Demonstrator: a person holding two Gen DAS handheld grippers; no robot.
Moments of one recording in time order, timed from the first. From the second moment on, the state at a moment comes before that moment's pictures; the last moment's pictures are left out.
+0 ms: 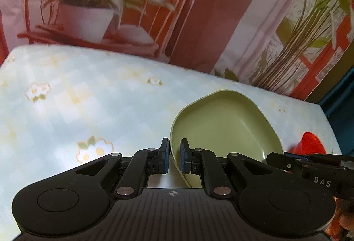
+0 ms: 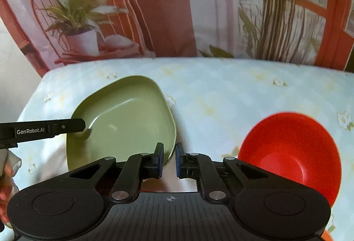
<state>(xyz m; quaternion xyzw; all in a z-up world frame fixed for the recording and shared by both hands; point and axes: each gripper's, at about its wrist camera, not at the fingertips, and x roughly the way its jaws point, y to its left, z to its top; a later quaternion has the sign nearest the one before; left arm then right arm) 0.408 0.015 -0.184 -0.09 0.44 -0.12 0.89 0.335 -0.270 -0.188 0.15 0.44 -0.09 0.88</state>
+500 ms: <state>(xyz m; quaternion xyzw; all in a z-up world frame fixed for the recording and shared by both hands) 0.360 -0.014 -0.123 -0.05 0.40 -0.13 0.91 0.296 -0.276 -0.128 0.16 0.38 -0.09 0.90</state>
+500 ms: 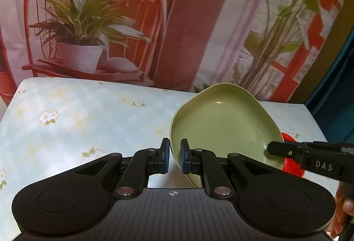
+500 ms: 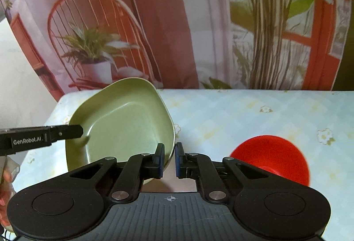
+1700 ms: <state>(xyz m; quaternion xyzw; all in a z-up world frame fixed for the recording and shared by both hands) 0.275 -0.142 -0.134 -0.02 0.43 -0.23 0.87 0.109 -0.360 -0.113 0.18 0.36 -0.16 0.90</state>
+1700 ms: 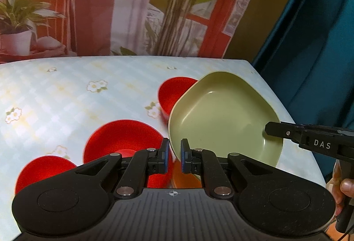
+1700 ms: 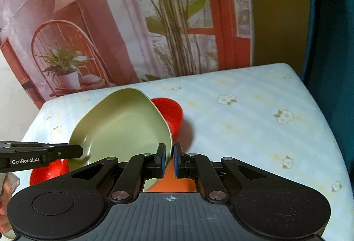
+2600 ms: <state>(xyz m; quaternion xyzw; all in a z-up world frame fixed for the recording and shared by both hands) 0.254 -0.155 -0.168 -0.01 0.46 -0.25 0.85 0.082 -0.366 -0.152 0.18 0.42 -0.17 0.87</state>
